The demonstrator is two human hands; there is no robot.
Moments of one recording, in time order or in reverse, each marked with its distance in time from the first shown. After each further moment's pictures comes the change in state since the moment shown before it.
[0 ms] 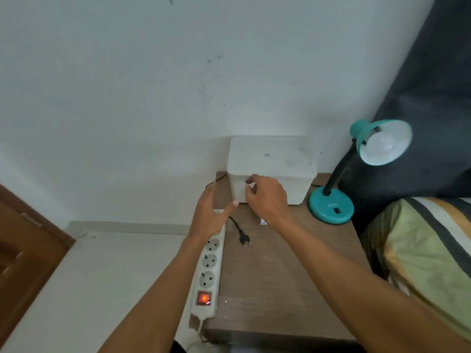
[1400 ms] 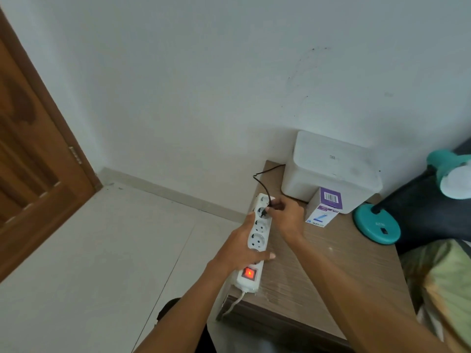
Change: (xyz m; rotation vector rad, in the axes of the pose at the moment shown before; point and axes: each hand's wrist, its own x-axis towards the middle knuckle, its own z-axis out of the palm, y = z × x) left_hand -0.099 -0.114 -0.012 -0.181 -0.266 -0.100; right_hand -0.061 -0.046 0.100 0.333 -0.121 0.254
